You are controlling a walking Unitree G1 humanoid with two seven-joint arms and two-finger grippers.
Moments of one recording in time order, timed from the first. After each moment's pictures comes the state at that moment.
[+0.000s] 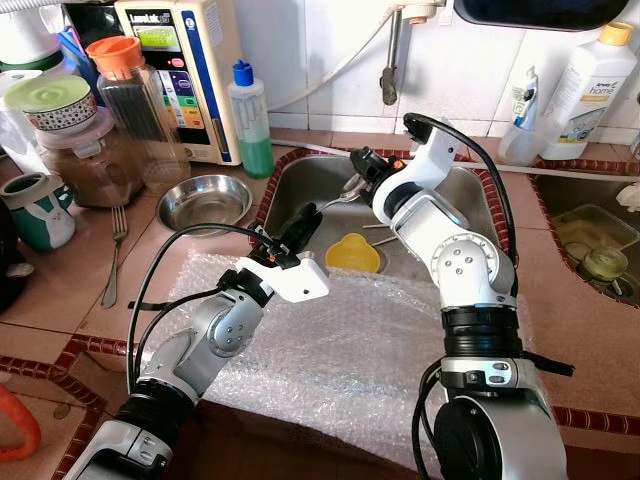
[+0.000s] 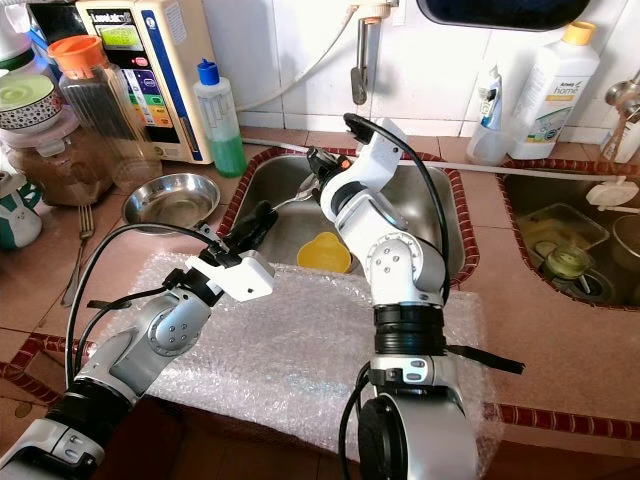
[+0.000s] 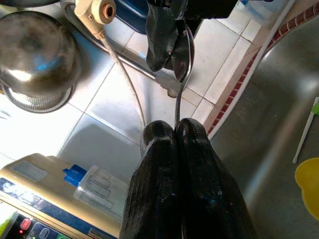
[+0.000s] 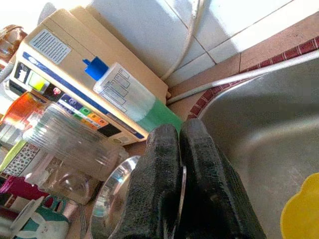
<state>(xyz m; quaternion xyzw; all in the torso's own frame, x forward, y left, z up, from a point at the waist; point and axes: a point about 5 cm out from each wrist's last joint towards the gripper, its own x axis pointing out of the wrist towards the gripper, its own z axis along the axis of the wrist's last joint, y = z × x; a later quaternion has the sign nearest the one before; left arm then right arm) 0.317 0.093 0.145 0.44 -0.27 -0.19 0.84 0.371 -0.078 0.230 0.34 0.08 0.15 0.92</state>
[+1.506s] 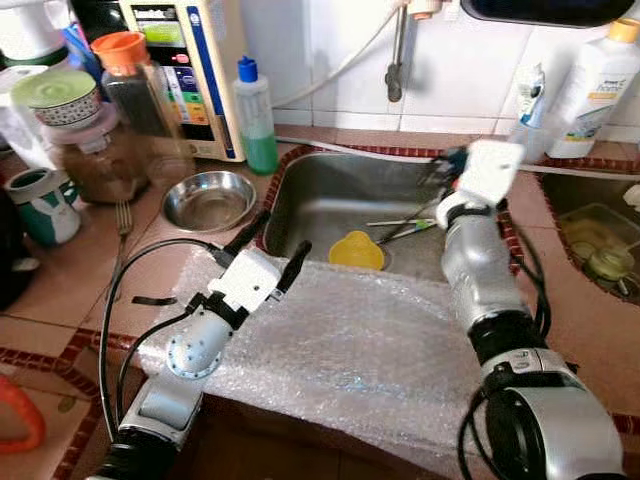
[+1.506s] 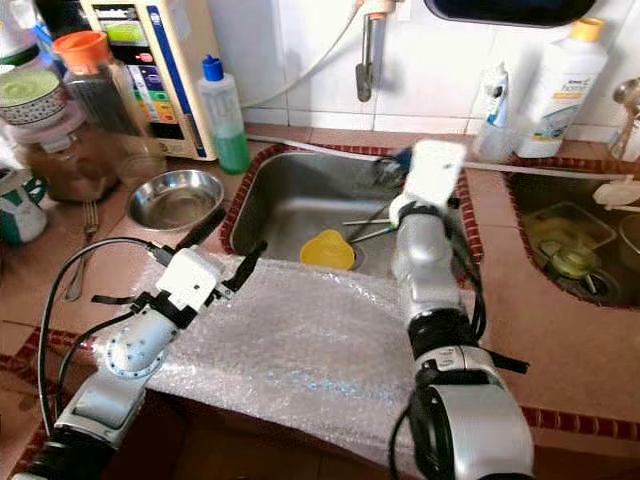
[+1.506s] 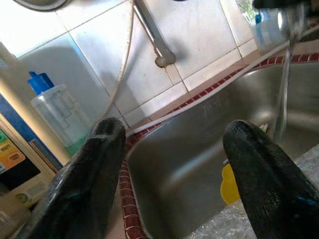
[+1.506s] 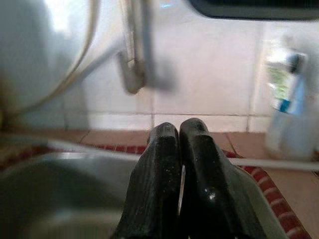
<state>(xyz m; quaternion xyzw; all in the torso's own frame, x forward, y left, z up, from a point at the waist) 0.292 0.120 0.135 0.21 -0.17 -0.23 0.94 0.390 -0.153 0.184 -0.03 -0.11 -0.03 0.99</state>
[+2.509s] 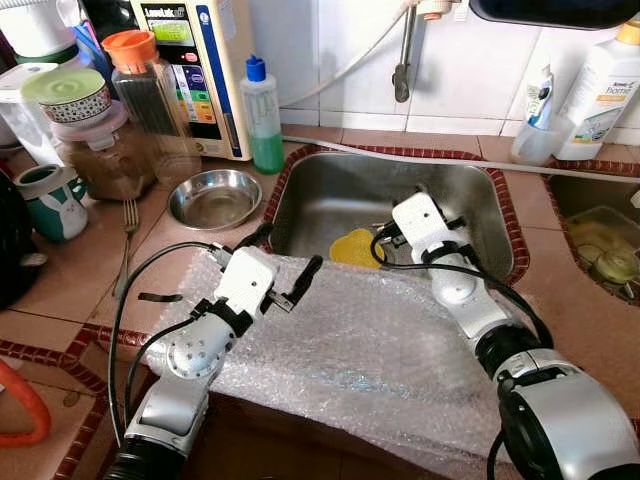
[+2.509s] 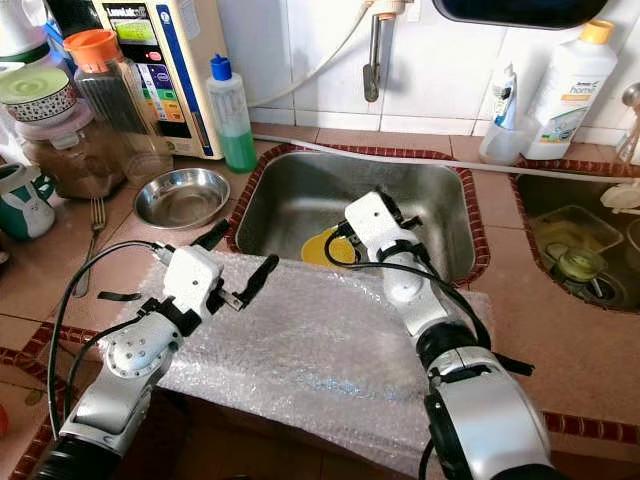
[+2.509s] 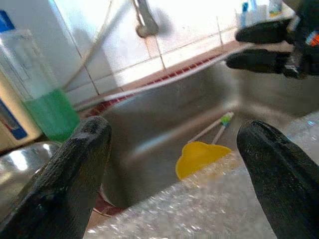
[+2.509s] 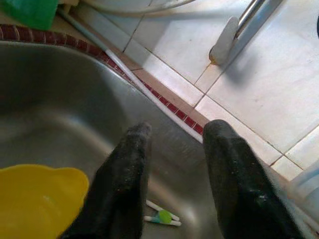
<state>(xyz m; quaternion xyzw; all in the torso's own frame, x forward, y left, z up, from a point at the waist) 0.290 0.115 0.124 0.13 -0.09 -0.27 0.95 0.379 -0.140 0.136 -0.29 -0.07 0.08 0.95</state>
